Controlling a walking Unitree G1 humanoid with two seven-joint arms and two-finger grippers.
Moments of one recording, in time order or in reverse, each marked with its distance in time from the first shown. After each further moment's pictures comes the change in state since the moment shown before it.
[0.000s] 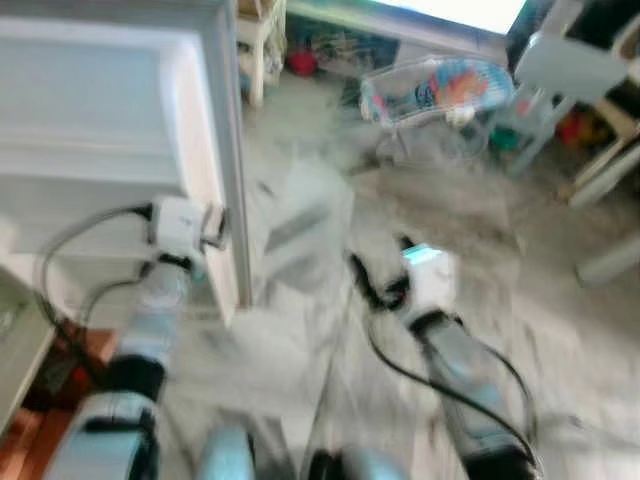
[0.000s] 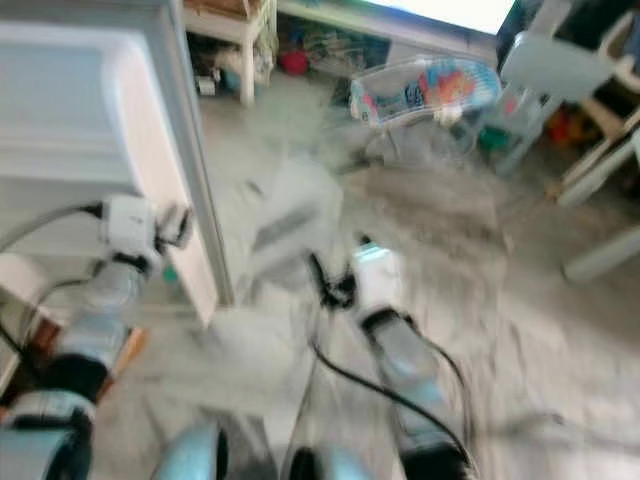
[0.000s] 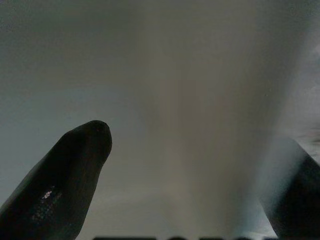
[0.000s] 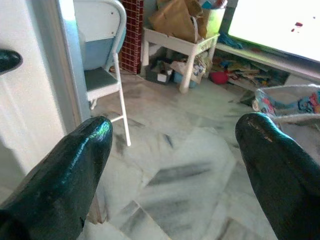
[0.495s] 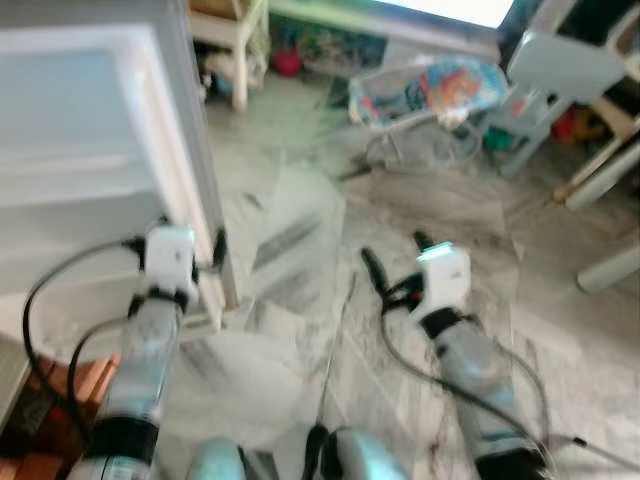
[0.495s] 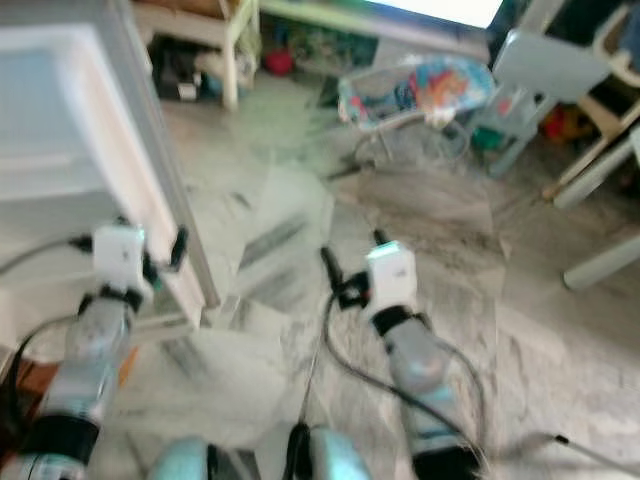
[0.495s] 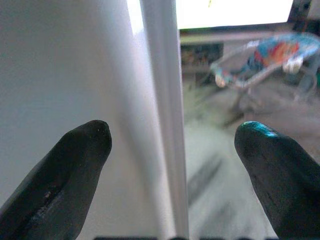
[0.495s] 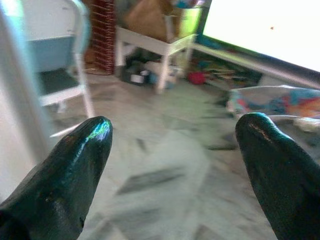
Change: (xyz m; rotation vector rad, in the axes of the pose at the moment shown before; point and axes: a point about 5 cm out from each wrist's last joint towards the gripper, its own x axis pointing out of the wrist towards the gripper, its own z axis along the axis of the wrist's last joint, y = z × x) left arm -0.055 -0.008 -0.018 -0.011 -0.037 -0.027; right arm -0.006 -0.005 -0.002 -0.008 0.002 -0.024
